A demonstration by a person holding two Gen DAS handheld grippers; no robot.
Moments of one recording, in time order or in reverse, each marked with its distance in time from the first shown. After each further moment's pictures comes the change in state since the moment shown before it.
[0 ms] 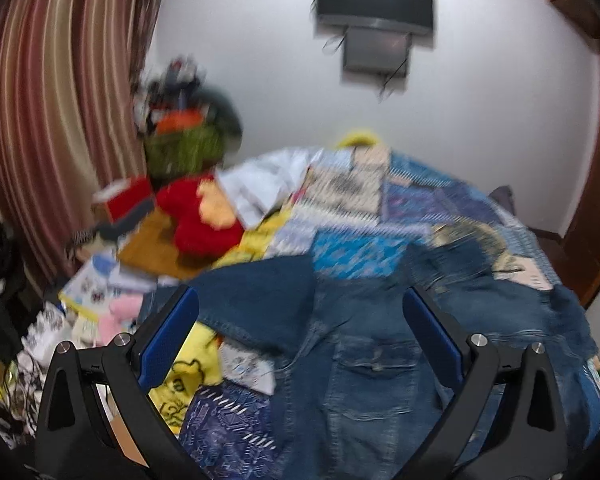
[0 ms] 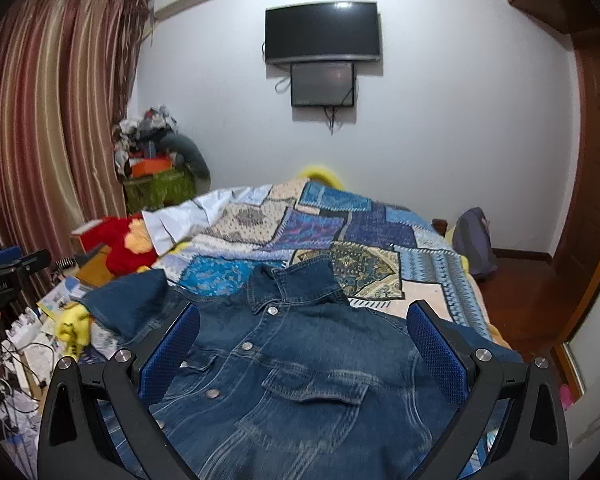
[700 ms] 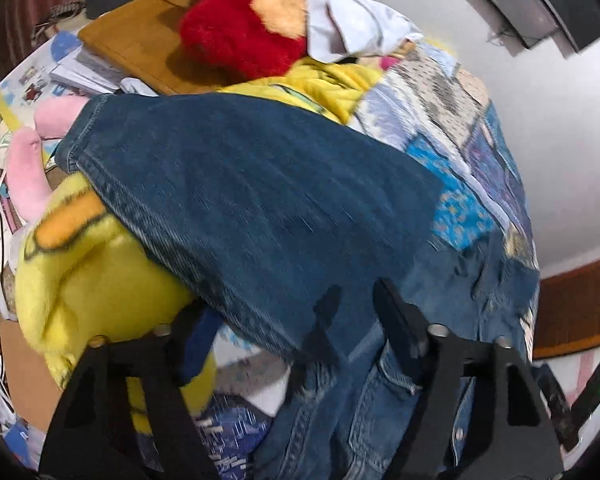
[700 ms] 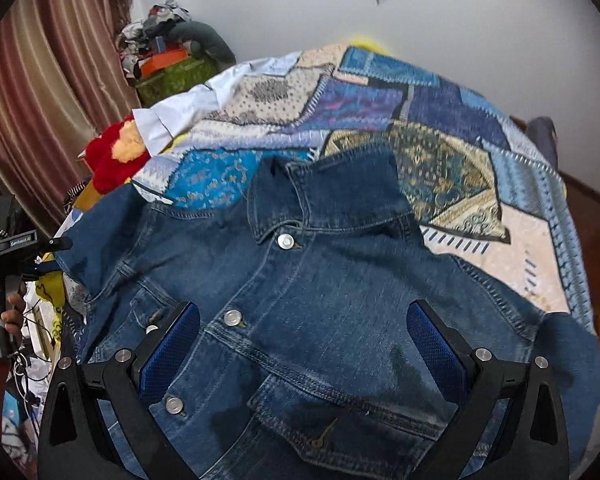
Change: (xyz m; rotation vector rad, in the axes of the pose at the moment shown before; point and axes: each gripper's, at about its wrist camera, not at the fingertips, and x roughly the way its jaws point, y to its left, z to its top) left arm 0.213 0.112 -0.044 -0.503 0.535 -0.122; right arm 0.212 -0.010 -0.023 0.027 0.454 0.193
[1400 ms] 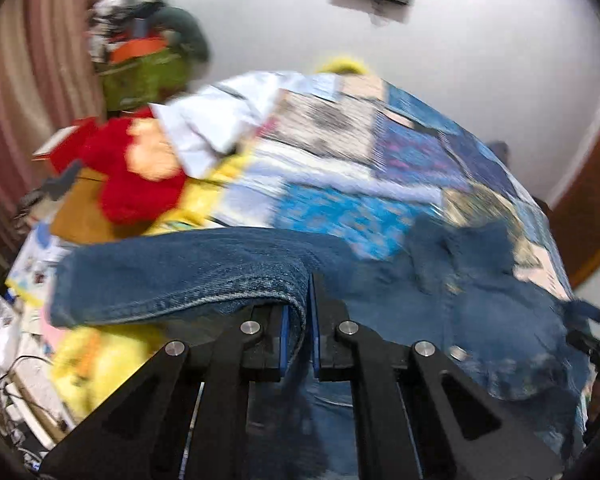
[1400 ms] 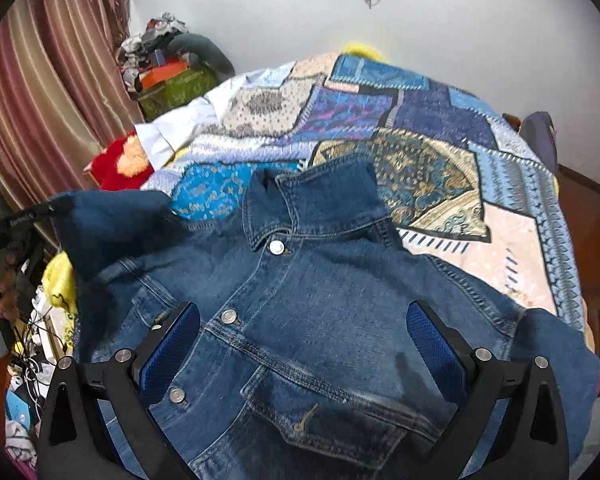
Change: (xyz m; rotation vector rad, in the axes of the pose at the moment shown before) left arm -0.056 -0.171 -0.052 0.528 -0.232 0.077; right arm -0.047 -0.019 -0.003 0.032 -0.053 0.028
